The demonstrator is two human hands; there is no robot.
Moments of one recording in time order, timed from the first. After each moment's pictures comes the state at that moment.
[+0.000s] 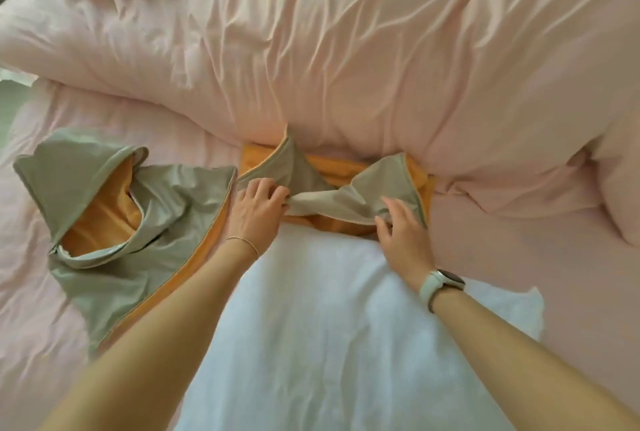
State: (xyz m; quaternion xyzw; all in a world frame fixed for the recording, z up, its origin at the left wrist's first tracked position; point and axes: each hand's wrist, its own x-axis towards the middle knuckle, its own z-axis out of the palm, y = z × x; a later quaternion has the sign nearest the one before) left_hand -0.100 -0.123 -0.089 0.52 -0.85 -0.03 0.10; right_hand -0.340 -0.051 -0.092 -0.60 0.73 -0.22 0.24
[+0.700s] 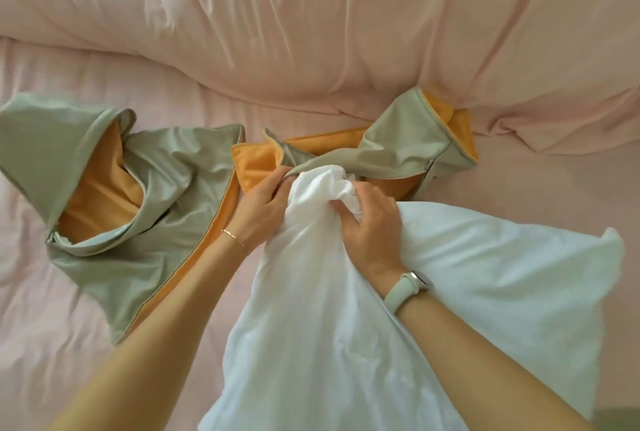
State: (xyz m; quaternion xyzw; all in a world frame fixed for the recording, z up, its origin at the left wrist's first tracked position) left_hand -0.062 -0.104 -0.094 0.56 -0.66 -0.47 0.20; right_hand -0.214 -0.038 -0.110 -0.57 0.71 -0.40 0.13
